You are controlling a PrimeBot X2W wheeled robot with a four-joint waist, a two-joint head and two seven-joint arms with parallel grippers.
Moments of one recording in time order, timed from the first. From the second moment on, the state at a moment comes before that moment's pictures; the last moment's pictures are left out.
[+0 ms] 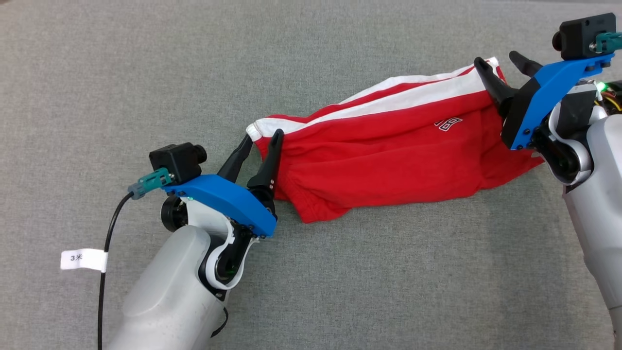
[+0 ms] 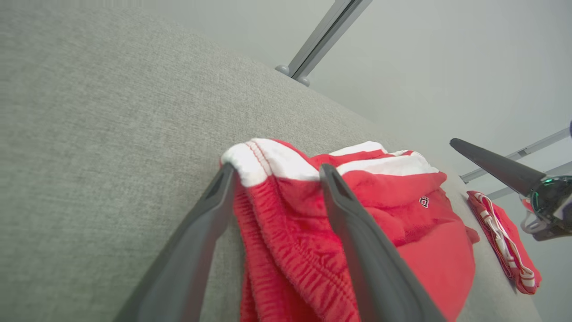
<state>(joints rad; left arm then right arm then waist) -0.57 0.13 -0.53 0.48 -0.93 -0.07 -0.05 -0.88 -0.32 0.24 0.61 0.46 0.13 0.33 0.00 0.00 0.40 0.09</state>
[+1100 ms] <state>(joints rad) -0.37 0.24 -0.24 0.32 -0.45 -0.10 -0.26 -0.77 -0.30 0.14 0.85 0.60 0.13 0.19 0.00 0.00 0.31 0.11</state>
